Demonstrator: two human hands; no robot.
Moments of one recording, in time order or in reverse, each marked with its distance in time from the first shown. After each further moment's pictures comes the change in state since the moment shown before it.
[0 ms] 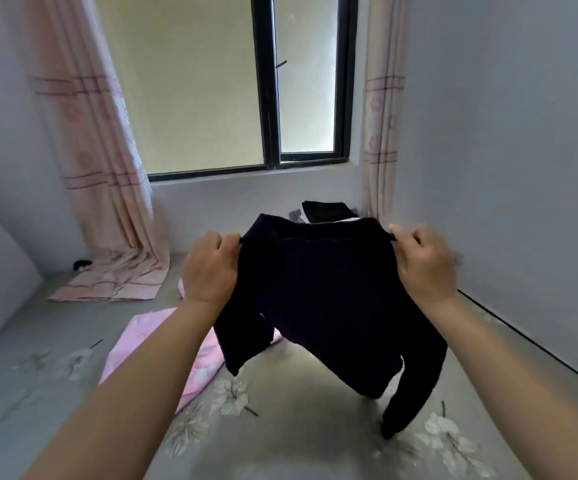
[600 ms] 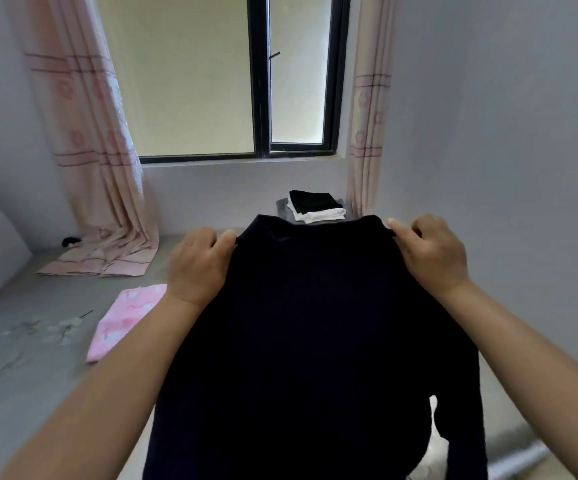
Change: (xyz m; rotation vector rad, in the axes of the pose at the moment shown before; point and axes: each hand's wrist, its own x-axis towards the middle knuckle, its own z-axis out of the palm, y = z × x) left_hand -0.045 0.060 -0.068 0.129 0.088 0.218; right_hand -0.027 0.022 -0.103 -0.160 -0.037 -0.244
